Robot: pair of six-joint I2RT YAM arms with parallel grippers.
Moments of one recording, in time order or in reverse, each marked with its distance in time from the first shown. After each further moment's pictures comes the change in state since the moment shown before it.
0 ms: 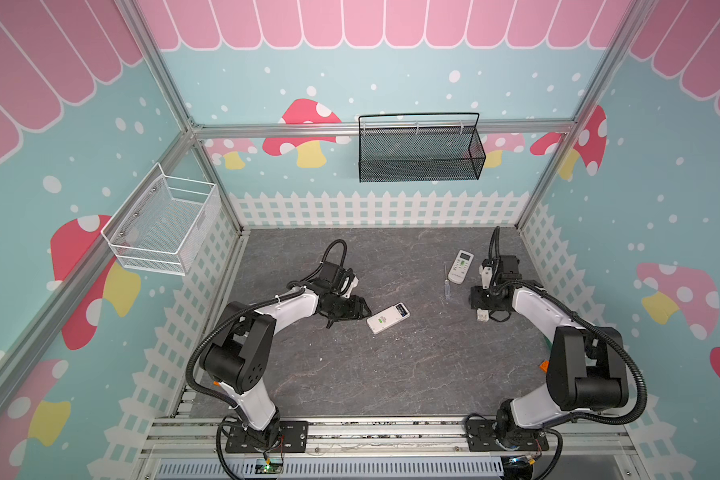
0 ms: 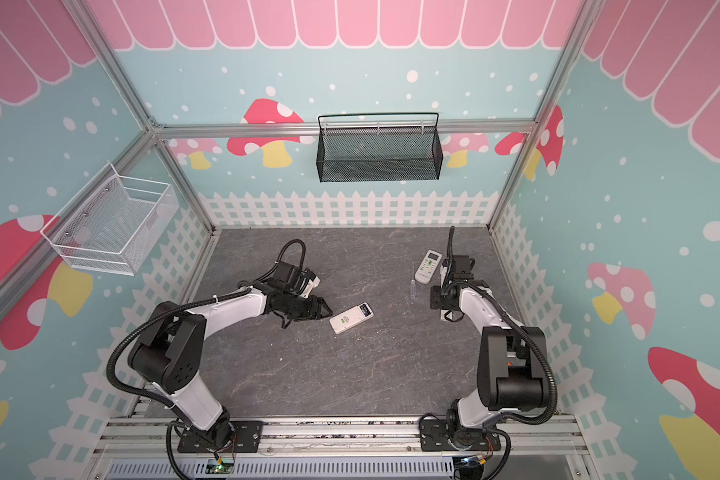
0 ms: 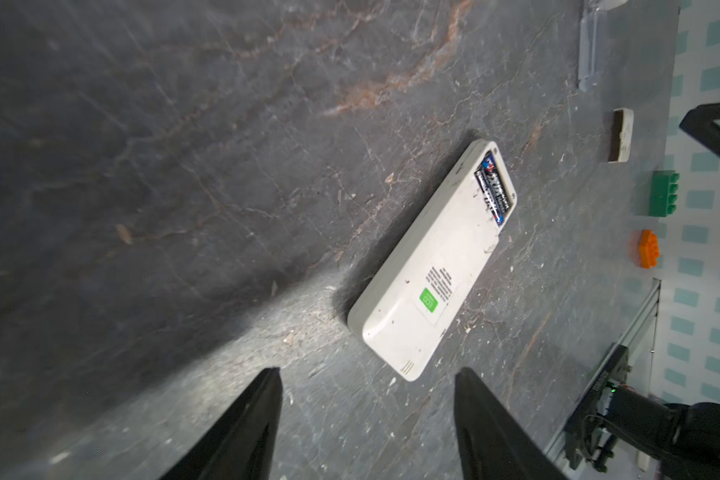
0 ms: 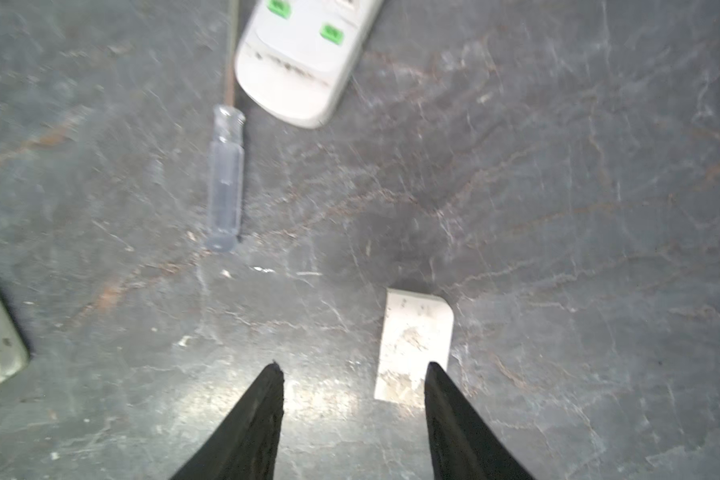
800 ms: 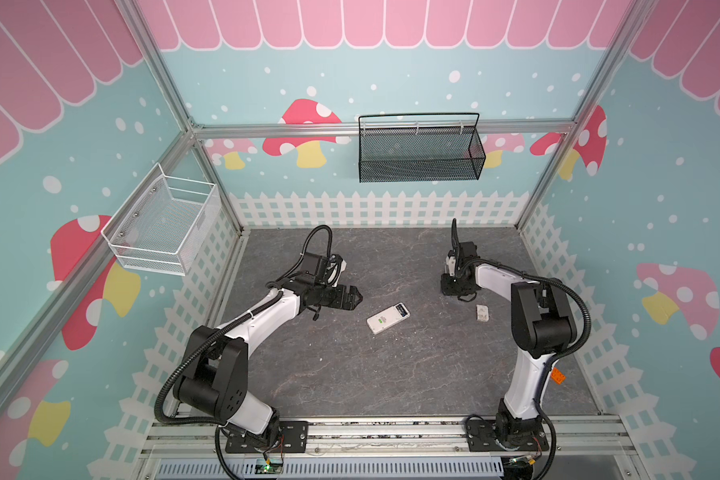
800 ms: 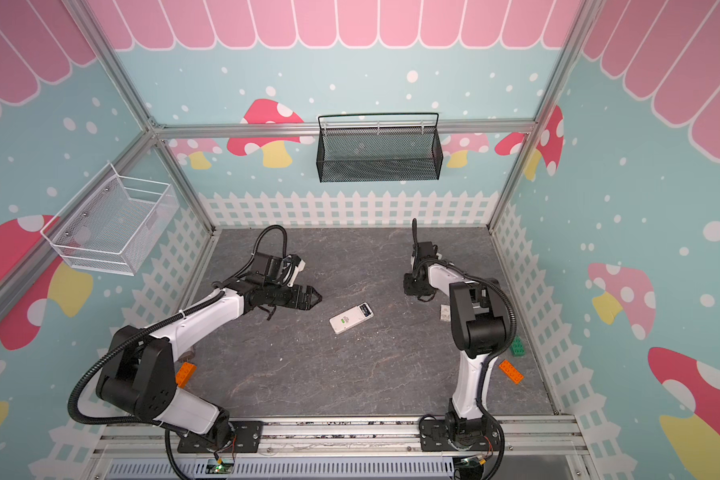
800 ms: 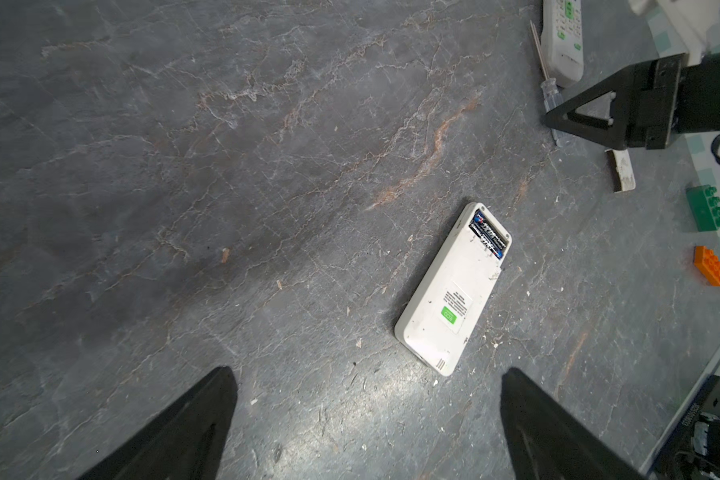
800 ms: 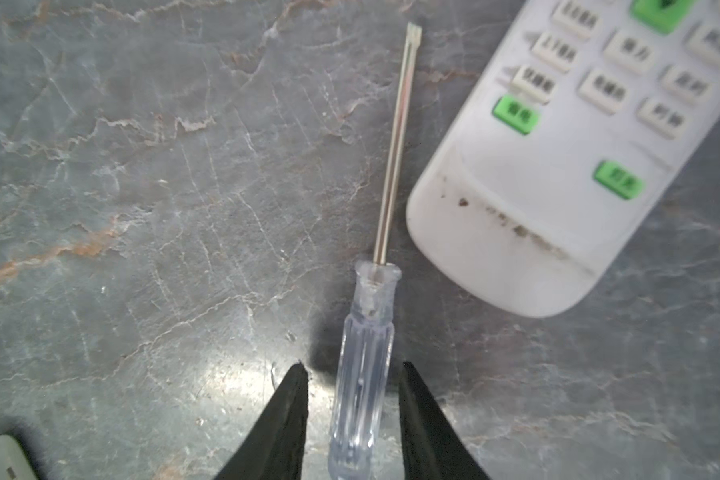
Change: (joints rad) left arm 0.060 -0.167 0.000 -0.029 -0.119 0.175; right arm 0.152 0.421 0.296 0.028 -0.008 0.080
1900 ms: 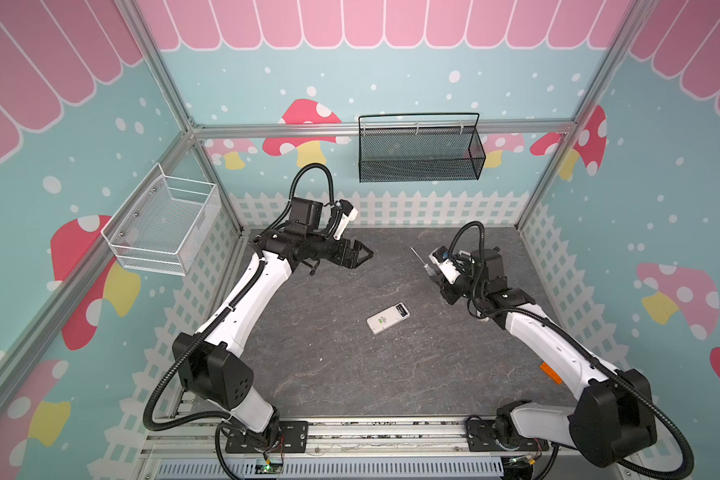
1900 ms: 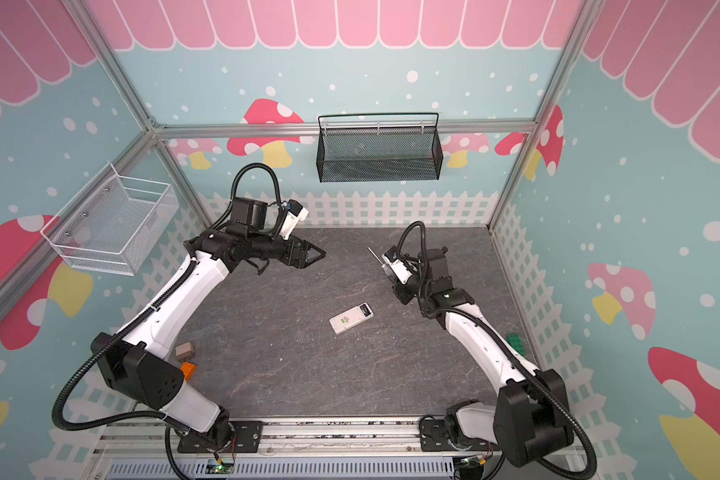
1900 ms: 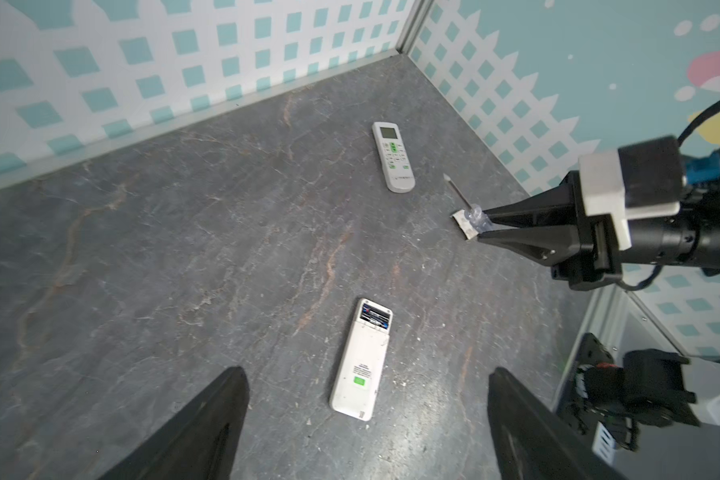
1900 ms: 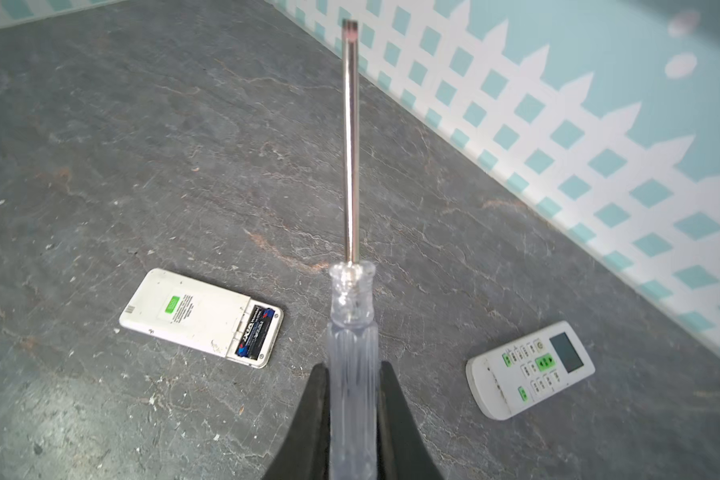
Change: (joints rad) left arm 0.010 0.075 0.632 -0.372 0.241 0.180; right arm 0.179 -0.727 -0.400 0.290 -0.199 -0.604
